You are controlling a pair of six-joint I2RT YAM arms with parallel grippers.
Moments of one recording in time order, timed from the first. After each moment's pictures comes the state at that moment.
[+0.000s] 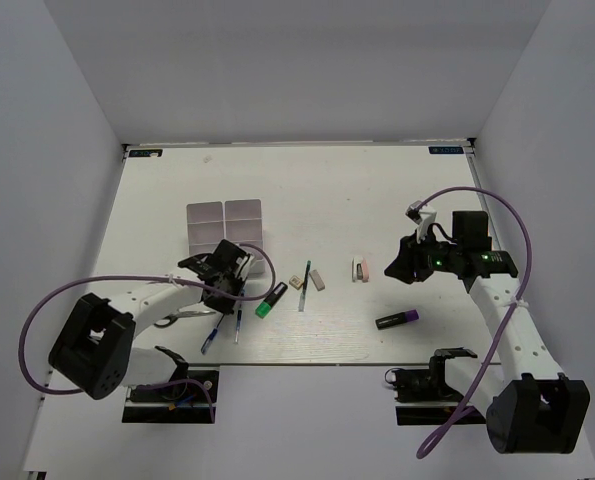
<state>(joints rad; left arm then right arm) -0.55 1.32 0.64 -0.59 -0.06 -0.11 0.05 0.99 0.79 -0.70 -0.76 -0.29</state>
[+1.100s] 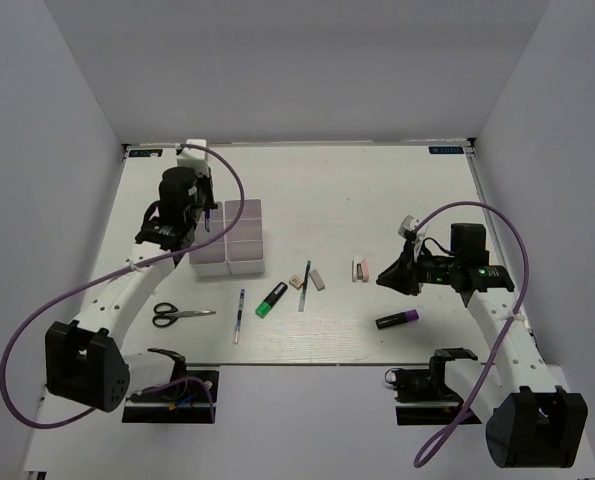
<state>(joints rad) -0.29 1.23 0.97 -0.06 -0.23 -0.05 0.05 0.91 0.67 -0.63 -1.05 -0.53</state>
